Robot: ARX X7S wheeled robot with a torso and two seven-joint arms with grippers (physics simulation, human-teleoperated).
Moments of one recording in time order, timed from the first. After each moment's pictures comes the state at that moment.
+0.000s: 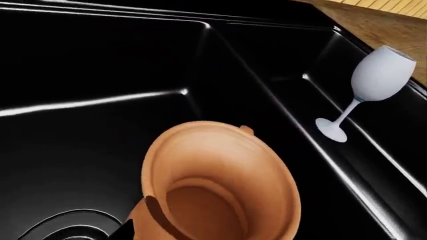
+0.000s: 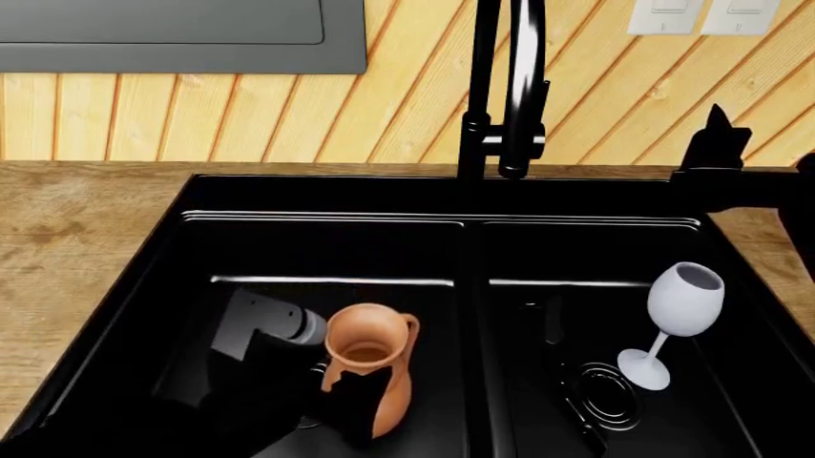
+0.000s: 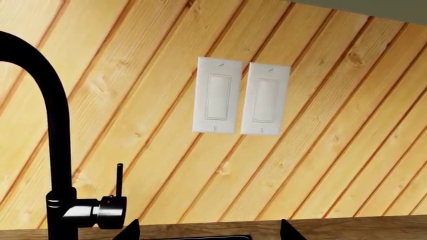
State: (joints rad) left arm -0.55 -0.78 0.62 0.42 -1.49 -0.67 -0.38; right arm 0.87 1.08 -0.27 -0.58 1.45 0.74 0.95
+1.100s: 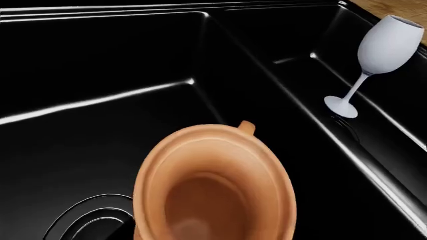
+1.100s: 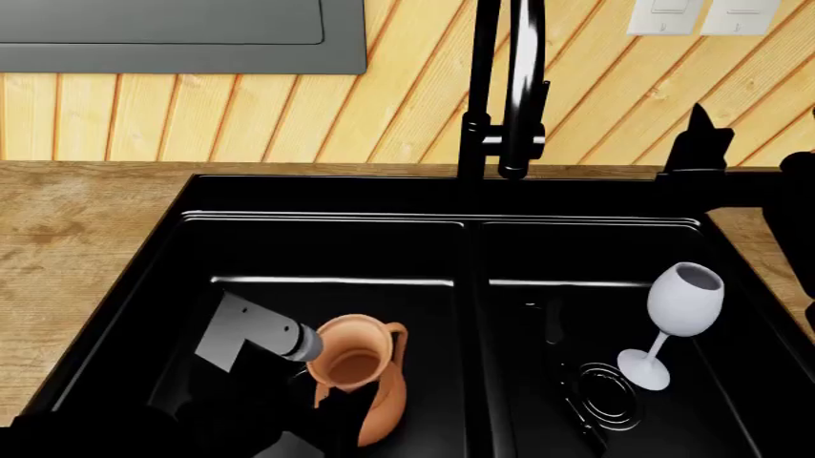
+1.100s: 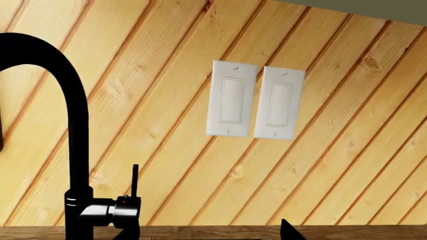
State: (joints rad) left arm -0.58 -0.87 0.62 0.51 -1.53 -0.74 -0.44; right arm 0.89 1.06 -0.28 -0.60 1.45 0.75 0.94
